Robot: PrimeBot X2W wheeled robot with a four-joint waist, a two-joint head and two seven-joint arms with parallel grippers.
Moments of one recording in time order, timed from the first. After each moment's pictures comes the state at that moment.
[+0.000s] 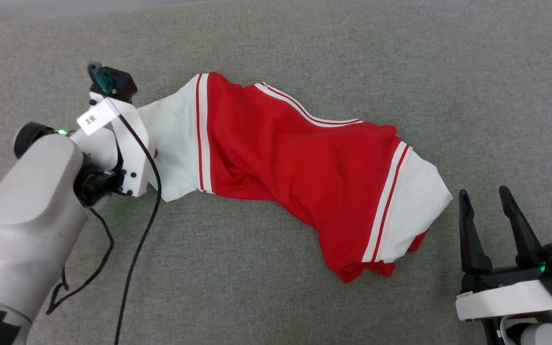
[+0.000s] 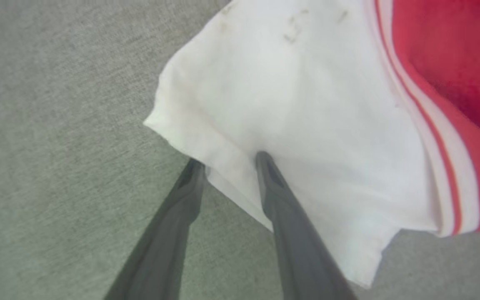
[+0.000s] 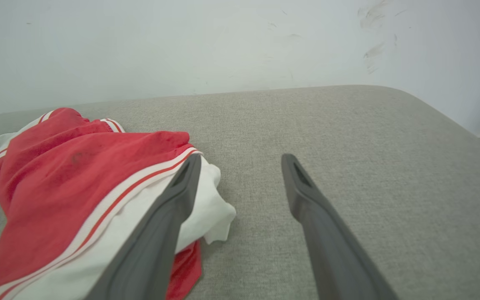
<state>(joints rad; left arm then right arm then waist) -0.94 0.50 -0.73 0.69 -0.76 -0.13 0.72 -0.04 -0.05 -0.05 0.00 0.14 0.13 -0.26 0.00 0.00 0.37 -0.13</state>
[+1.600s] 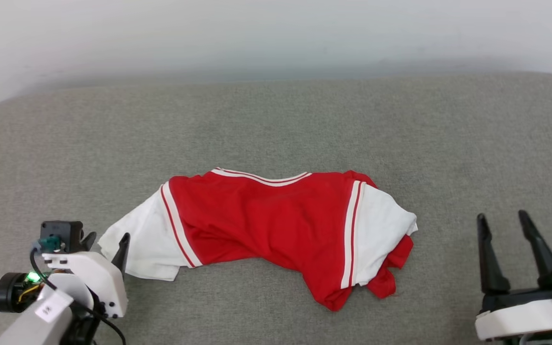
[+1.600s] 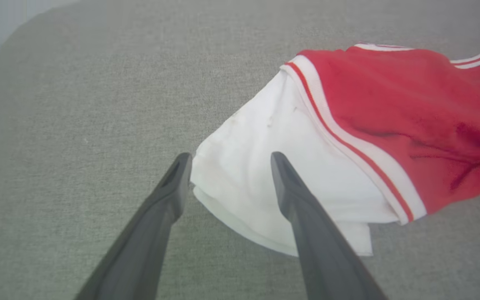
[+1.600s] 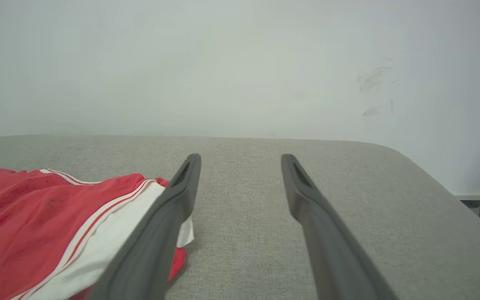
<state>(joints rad) -0.36 0.63 -0.61 0.43 -0.83 0.15 0.00 0.03 -0.08 -0.09 0.01 0.09 0.13 -0.26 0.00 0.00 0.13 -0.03</state>
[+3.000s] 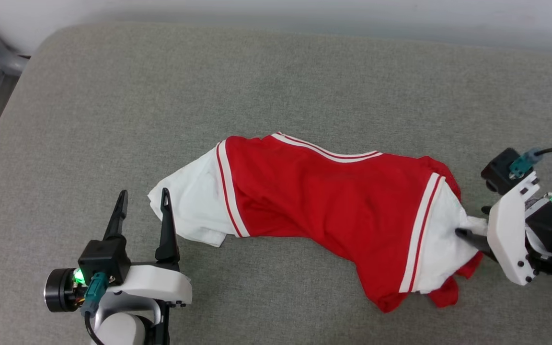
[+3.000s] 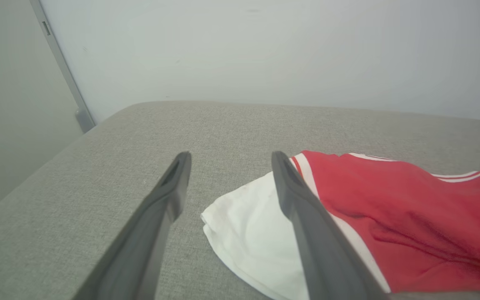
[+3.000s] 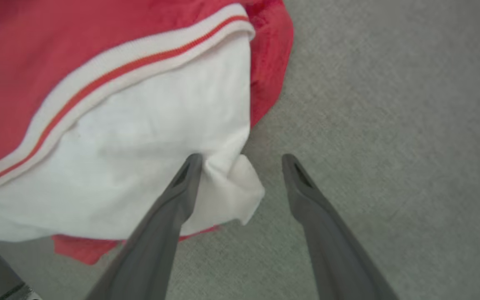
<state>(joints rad) -0.13 0.20 -0.21 0.10 -0.27 0.23 -0.26 -0.66 -0.80 0.82 0.21 0.82 0.13 0.62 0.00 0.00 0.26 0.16</state>
